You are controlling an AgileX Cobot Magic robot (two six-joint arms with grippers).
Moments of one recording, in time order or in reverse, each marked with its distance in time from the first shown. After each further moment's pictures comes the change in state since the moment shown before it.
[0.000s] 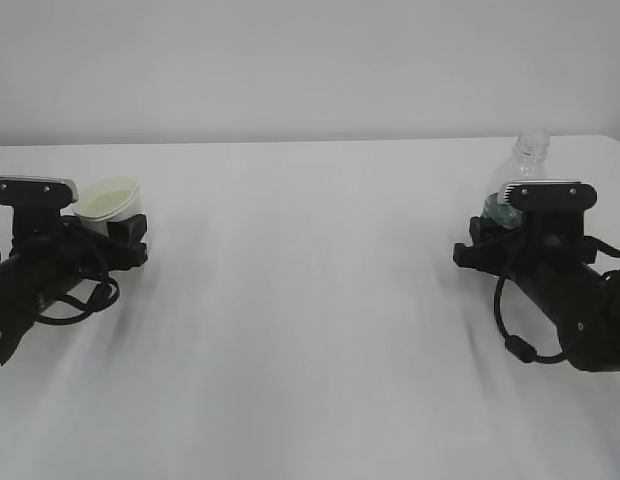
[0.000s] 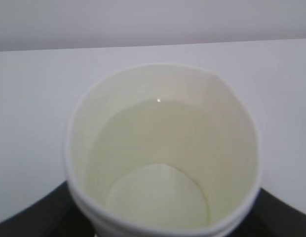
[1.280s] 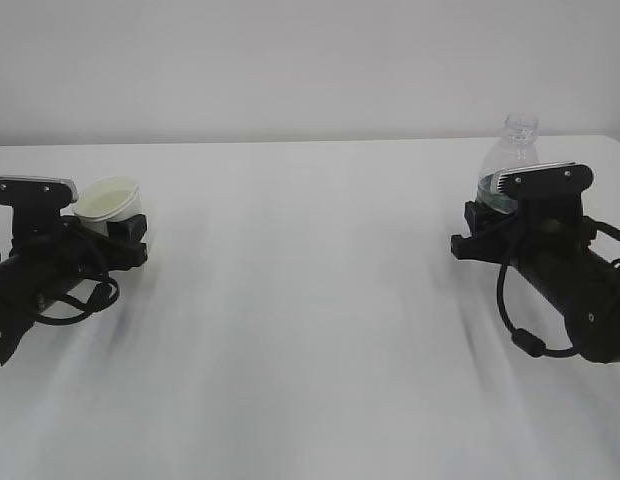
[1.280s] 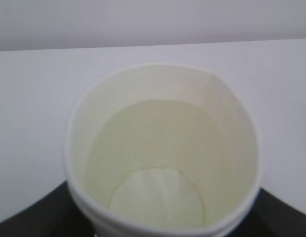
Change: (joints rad) left arm 0.000 0.000 0.000 0.000 0.000 0.000; right arm 0.000 -0.062 0.013 -0.055 0.000 -0.090
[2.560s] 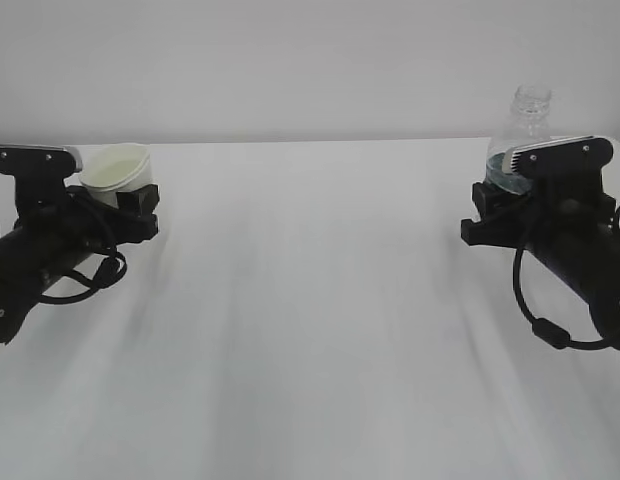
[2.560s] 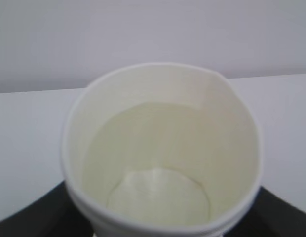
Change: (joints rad) left arm -0.057 -0.106 0.000 -0.029 0.044 -0.006; right arm 0.000 -0.140 0.051 -0.020 0.064 -0.036
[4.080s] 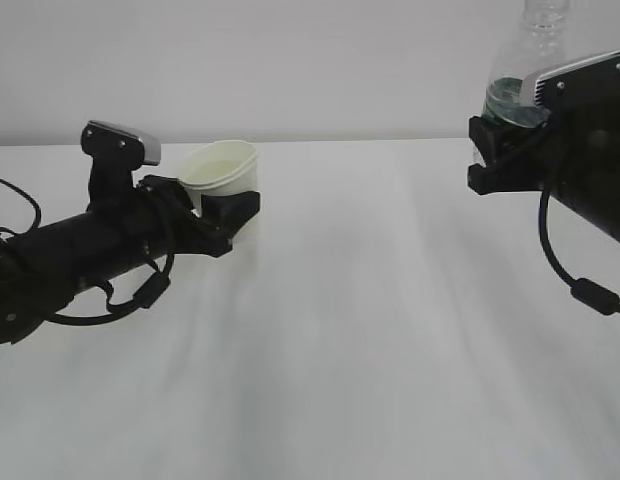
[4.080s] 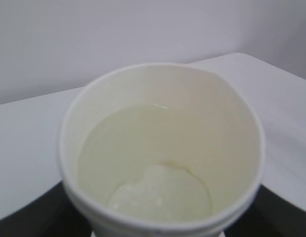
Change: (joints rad) left arm -0.159 -0.125 0.000 0.354 0.084 -0.213; right arm 0.000 -0.274 0.002 -0.170 0.147 0.006
